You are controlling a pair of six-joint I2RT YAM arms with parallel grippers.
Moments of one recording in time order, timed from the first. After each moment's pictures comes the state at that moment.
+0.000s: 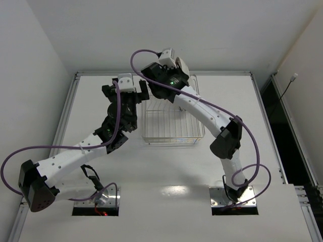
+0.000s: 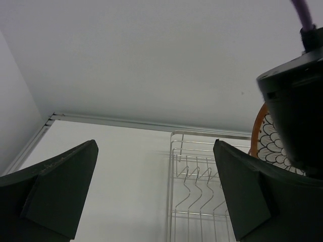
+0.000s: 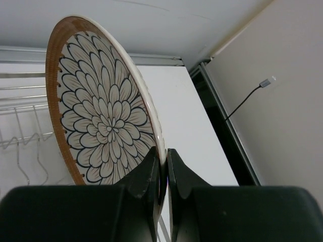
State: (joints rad) left arm -0.83 1.15 0.99 0.47 -0.94 0.14; right arm 0.79 2.07 2.18 -0.86 1.31 0.20
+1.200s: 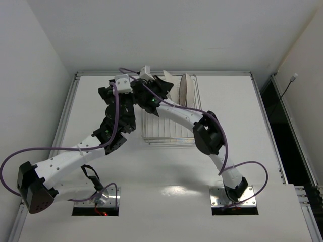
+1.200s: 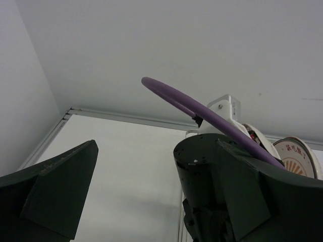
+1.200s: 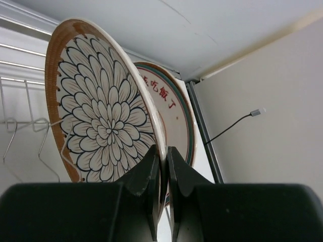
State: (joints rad) left arm -0.83 1.13 0.97 0.47 -1.01 0.17; right arm 0.82 2.31 2.00 -0.14 1.38 -0.40
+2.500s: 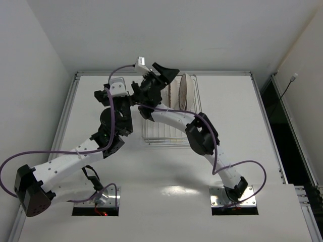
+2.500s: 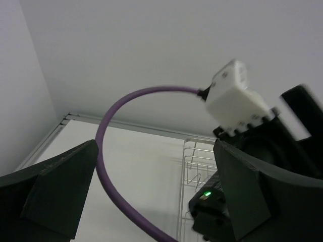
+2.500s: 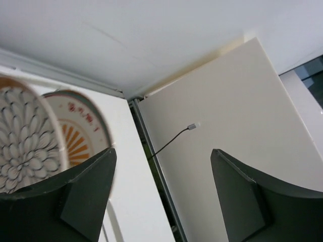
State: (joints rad) left arm -0.83 1.09 0.92 0.58 -1.01 0.20; right arm 0.86 2.42 1.98 1.29 1.47 -1.85
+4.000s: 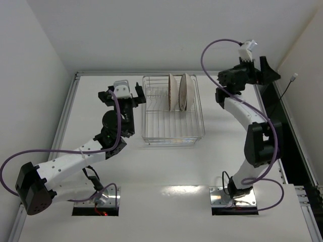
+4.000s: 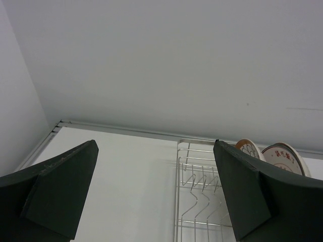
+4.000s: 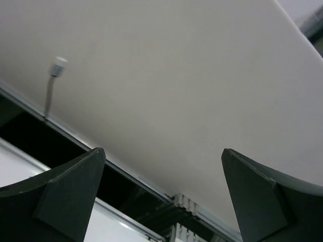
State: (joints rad) left arm -0.84 1.10 0.86 0.69 -0.96 0.25; right arm 0.21 1.72 1.27 1.30 1.45 -1.53
